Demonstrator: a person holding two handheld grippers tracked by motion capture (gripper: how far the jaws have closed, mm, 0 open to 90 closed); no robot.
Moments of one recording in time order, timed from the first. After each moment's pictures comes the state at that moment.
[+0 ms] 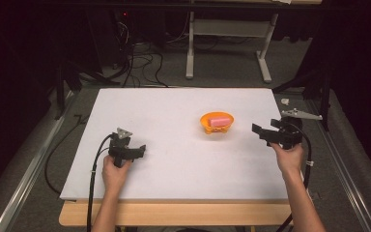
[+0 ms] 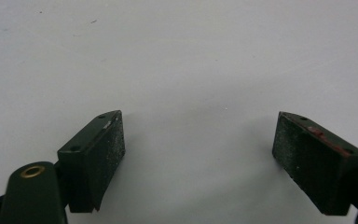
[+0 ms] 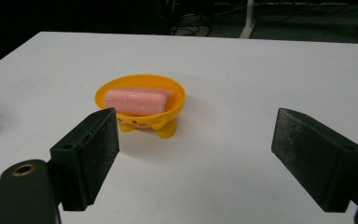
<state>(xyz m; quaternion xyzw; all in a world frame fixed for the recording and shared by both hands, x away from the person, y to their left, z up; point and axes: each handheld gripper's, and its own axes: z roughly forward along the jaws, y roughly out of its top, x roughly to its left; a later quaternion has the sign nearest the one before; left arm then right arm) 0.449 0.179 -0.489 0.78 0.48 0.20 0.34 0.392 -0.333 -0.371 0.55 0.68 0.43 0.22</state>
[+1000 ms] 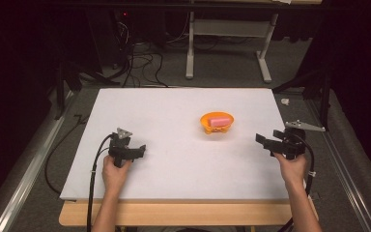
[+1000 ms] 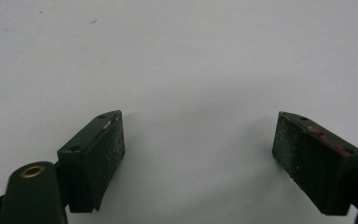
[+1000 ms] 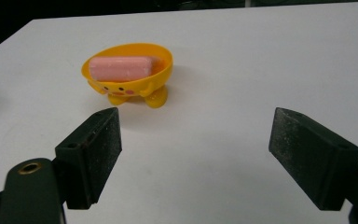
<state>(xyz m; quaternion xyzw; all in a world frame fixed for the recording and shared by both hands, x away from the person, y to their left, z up) 0.449 0.179 -0.489 0.78 0.48 0.20 0.34 0.376 -0.348 -0.401 0.57 0.67 0.43 0.20</state>
